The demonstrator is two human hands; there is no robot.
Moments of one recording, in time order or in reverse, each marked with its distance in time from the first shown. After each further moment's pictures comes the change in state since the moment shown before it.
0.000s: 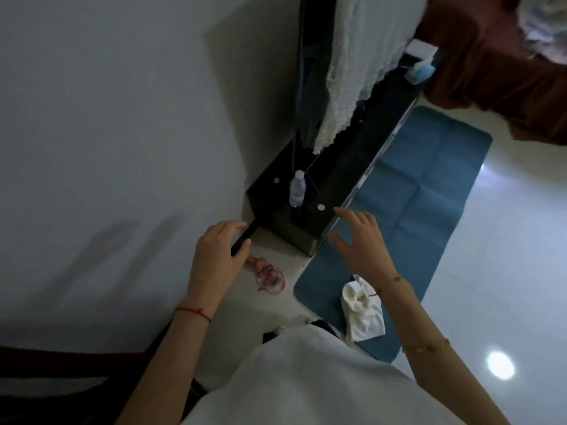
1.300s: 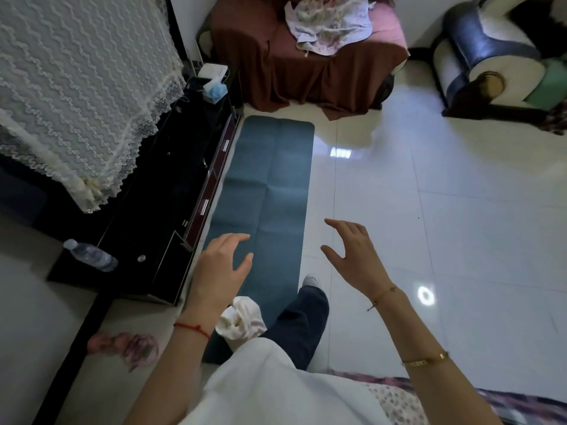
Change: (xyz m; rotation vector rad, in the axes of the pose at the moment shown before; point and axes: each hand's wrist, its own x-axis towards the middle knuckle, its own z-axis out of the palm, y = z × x) left_hand -0.024 0.469 0.324 -0.089 -0.346 0.346; right_hand -0.186 0.434 -0.301 -0.029 0.245 0.352
